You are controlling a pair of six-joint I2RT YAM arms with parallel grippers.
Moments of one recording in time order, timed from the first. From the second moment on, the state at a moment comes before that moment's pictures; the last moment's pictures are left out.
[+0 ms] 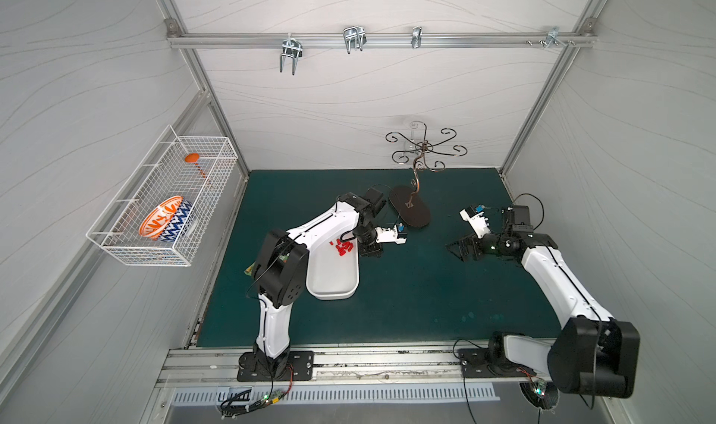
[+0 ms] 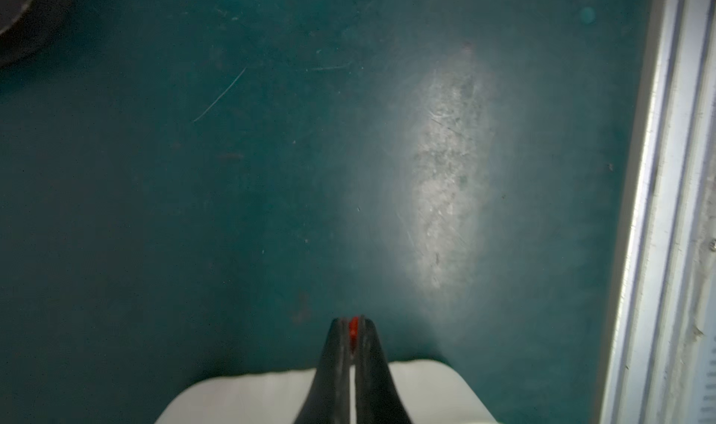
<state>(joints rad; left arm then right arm) -0.63 2.01 1.64 -1.07 0.35 0.81 -0.01 1.21 0.88 -0.67 -0.63 -0.39</state>
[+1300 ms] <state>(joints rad) -0.69 2.18 1.78 -1.00 0.22 0.71 -0.01 1.20 0.88 -0.66 -0.62 -0.39</state>
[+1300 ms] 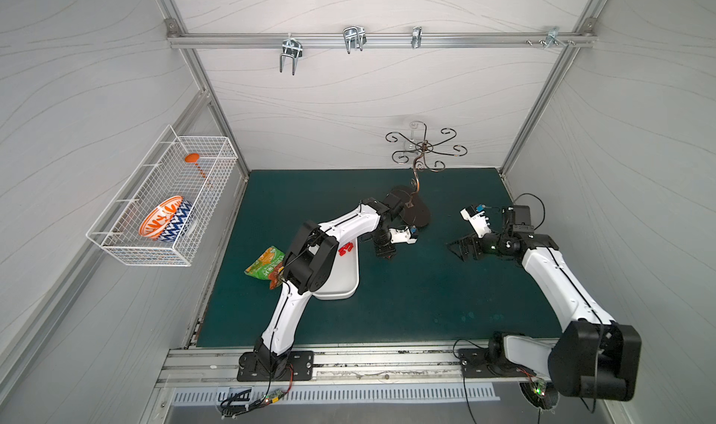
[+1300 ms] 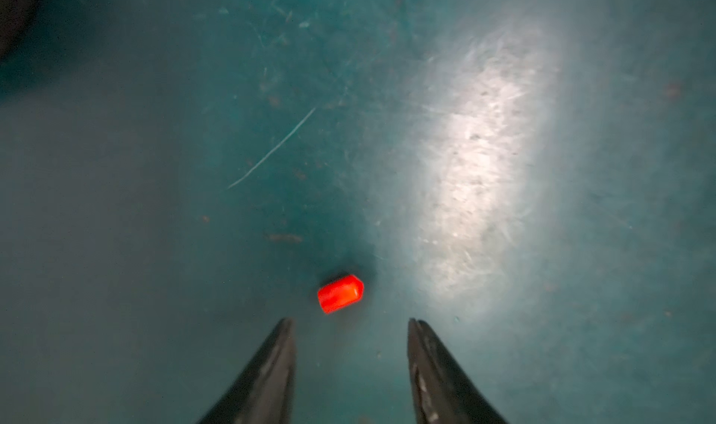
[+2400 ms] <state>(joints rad) -0.25 1.74 1.27 -0.87 0.18 1.32 0.34 1.39 0.99 -0.60 -0.86 -0.53</state>
